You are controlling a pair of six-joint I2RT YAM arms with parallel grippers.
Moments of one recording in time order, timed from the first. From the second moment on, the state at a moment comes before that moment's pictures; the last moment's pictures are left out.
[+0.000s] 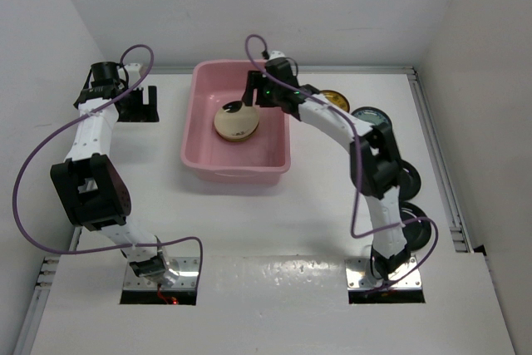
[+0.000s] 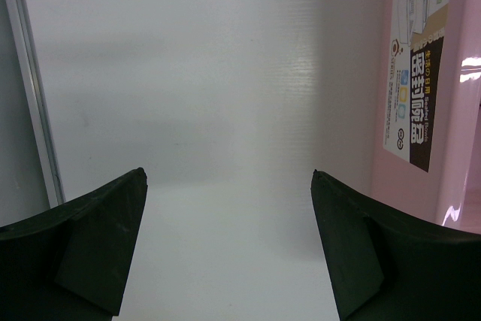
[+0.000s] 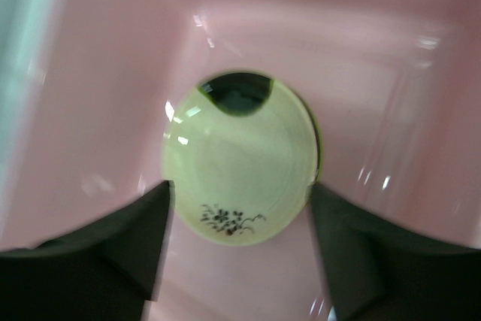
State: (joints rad) left arm 0.27 1.65 1.46 -0.69 0.19 0.20; right arm 0.57 2.21 1.85 -0.23 0.00 0.44
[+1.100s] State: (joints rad) left arm 0.27 1.65 1.46 -0.69 0.16 0.20; right arm 0.06 2.15 1.32 0.01 0.05 1.09
